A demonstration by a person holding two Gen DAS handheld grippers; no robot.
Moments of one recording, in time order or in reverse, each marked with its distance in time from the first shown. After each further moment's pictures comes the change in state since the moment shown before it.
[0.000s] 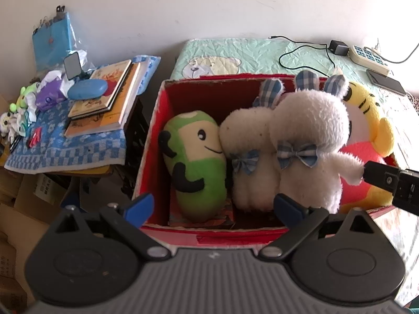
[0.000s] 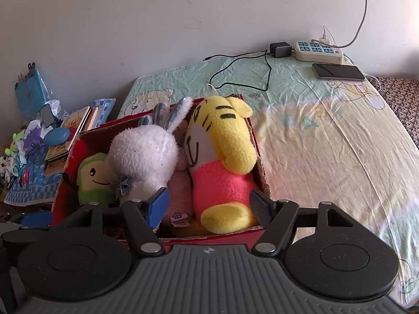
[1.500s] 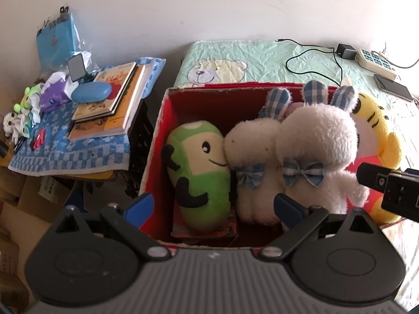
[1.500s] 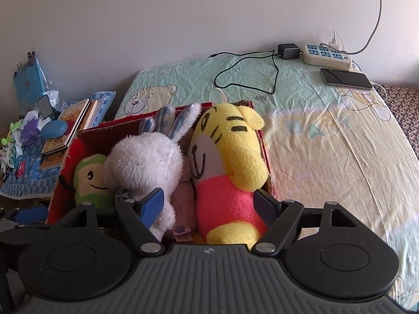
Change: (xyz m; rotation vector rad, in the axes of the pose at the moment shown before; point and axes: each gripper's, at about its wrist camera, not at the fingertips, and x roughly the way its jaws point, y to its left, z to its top) left arm 0.010 0.005 0.019 0.000 -0.002 0.019; right arm 0.013 0.005 0.016 -0.048 0.030 -0.006
